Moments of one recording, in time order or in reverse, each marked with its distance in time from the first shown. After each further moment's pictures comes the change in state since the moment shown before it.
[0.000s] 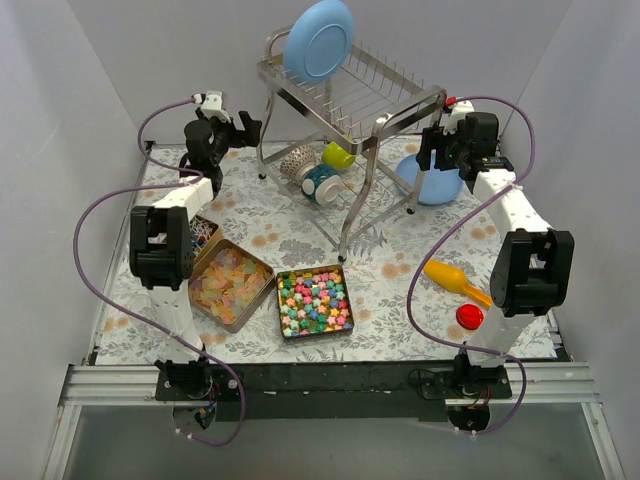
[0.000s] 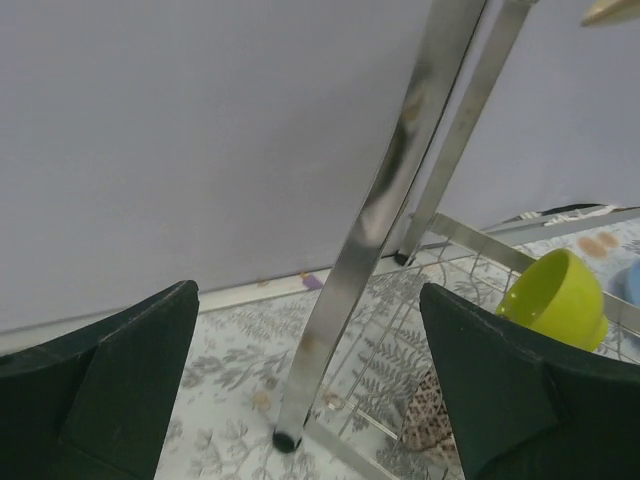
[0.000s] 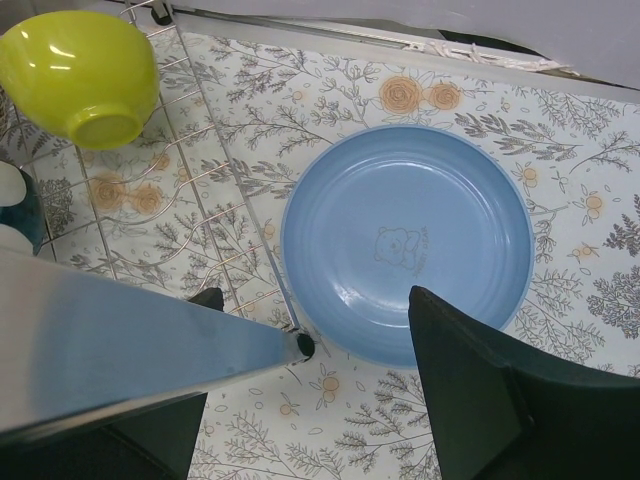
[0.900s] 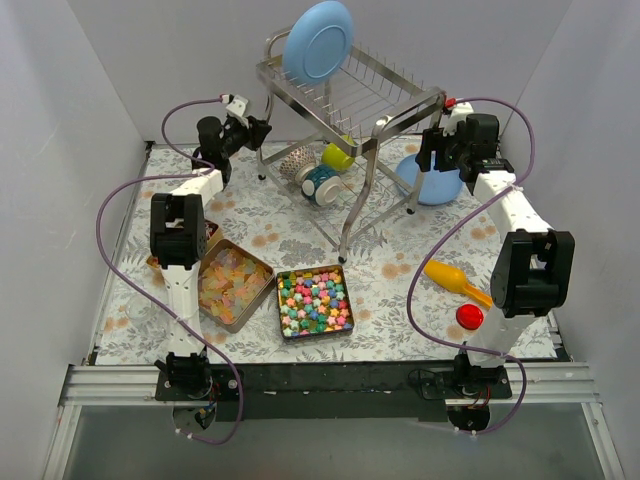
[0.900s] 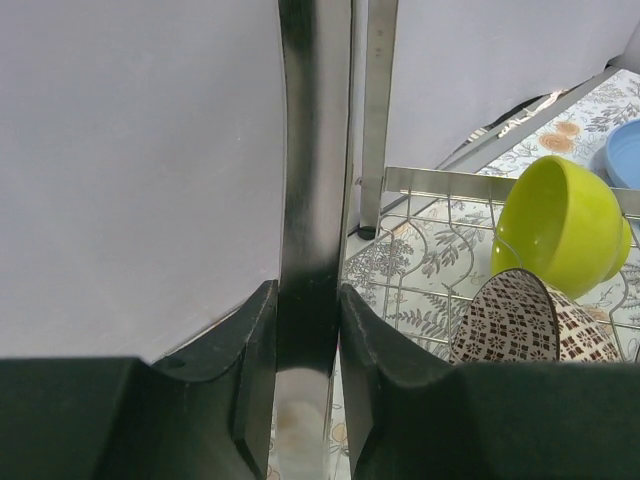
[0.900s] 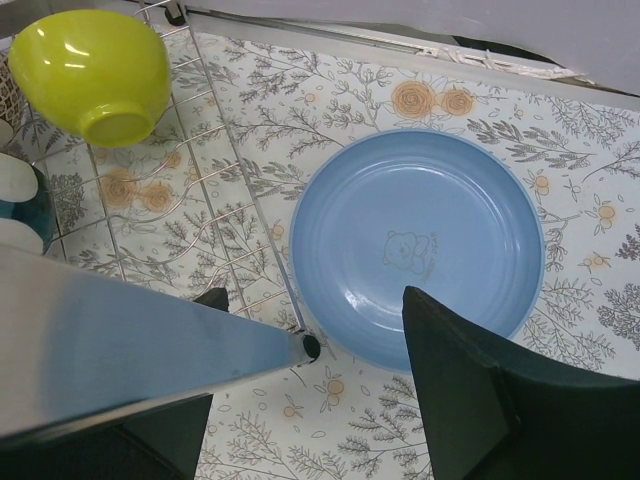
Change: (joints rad) left arm 0.000 0.338 0.357 -0.023 0.373 0.173; right arm -0.003 -0.007 -0.020 0.020 -0.032 -0.009
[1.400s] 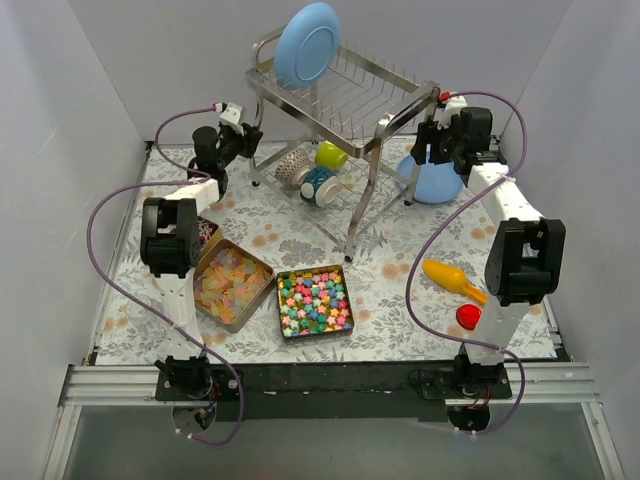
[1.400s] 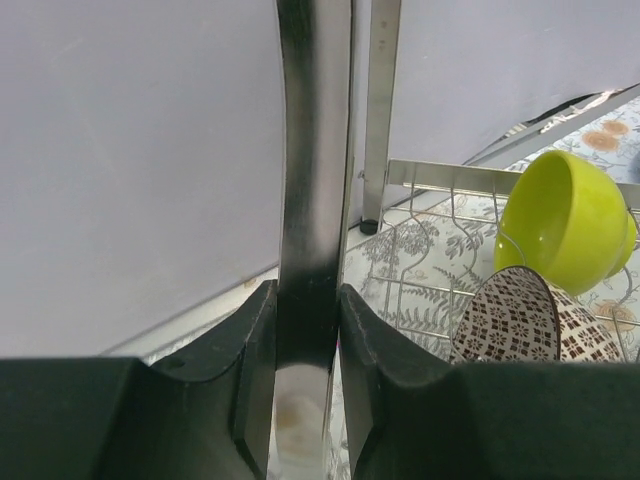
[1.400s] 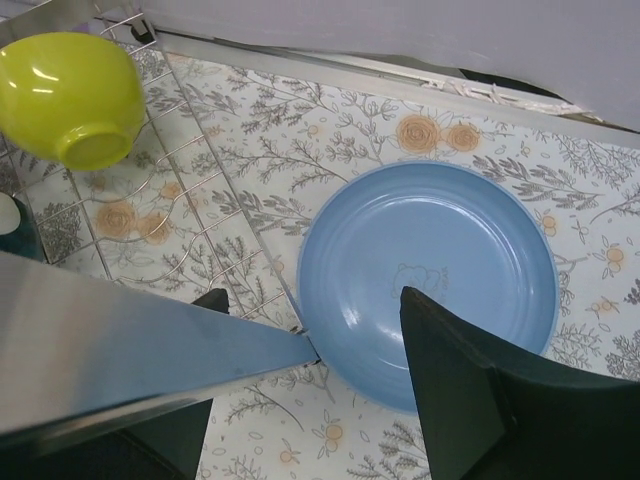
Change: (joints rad) left arm 0.002 -0.126 -0.206 0.080 -0.113 0.014; right arm 0.013 0.088 0.088 0.014 -0.013 0.002
